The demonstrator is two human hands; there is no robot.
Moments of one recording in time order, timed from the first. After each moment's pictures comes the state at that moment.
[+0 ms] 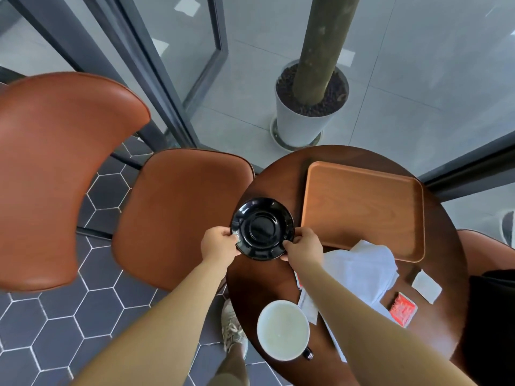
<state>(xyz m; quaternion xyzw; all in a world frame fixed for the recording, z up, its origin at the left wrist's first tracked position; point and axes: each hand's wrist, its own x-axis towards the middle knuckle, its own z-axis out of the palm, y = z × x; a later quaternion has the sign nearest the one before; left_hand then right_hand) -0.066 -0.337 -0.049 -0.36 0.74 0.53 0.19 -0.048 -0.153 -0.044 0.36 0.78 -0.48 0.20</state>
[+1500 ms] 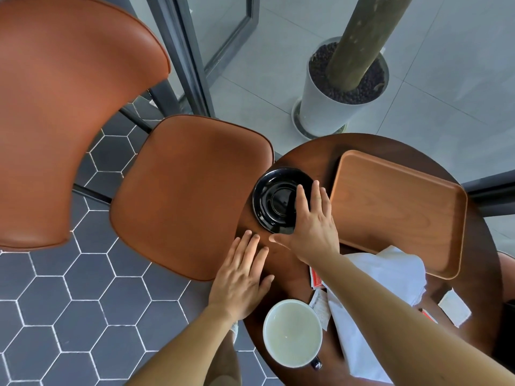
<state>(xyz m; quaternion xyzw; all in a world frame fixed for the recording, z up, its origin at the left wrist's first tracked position) 0.043 -0.334 -0.119 0.16 0.98 0.09 0.08 -0.071 -0.171 -0.046 -0.02 0.98 -0.12 0.15</state>
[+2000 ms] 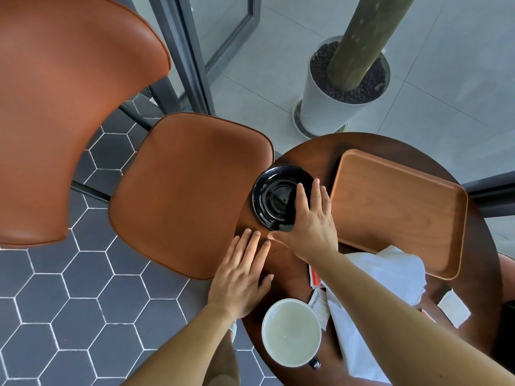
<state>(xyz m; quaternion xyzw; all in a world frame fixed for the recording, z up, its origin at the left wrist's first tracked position) 0.043 -0.332 -0.120 0.16 0.98 0.09 0.09 -0.074 -0.170 -0.054 -0.01 0.98 -0.13 0.15</state>
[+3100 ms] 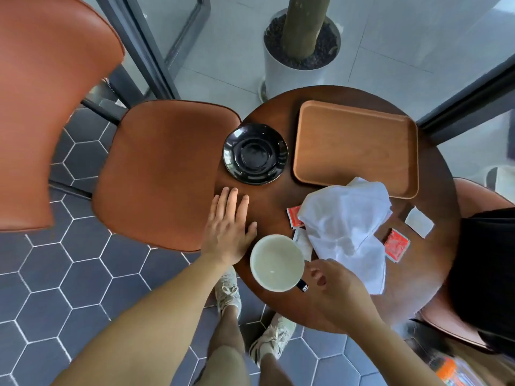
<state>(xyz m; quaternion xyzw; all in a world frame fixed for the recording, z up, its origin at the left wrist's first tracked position) 0.041 -0.327 -0.111 0.15 0.98 0.07 0.04 0.142 -0.110 0.017 0.12 0.91 -0.29 0.26</state>
